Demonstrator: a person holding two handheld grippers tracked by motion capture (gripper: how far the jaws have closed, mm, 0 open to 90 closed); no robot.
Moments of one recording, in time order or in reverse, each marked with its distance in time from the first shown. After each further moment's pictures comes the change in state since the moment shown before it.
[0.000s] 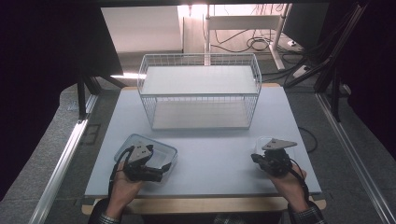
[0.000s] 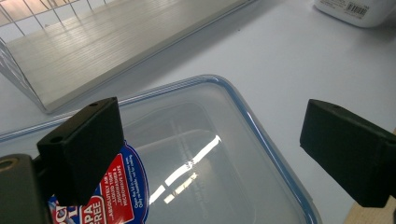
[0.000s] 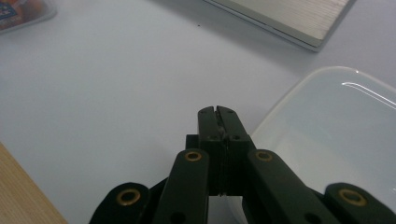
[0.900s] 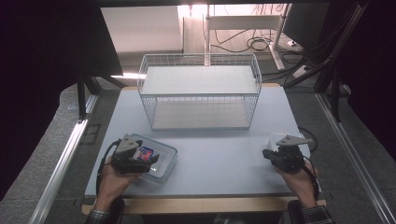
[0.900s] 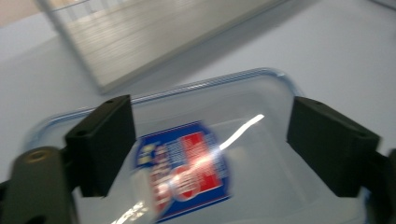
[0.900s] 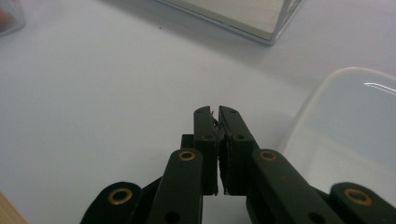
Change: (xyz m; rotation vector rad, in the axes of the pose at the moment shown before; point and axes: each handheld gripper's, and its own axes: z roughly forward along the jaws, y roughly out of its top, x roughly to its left) left arm 0.042 -0.001 -0.022 0.041 0.083 -0.060; right arm -0.033 -0.010 -0.010 -0.032 -0.030 0.056
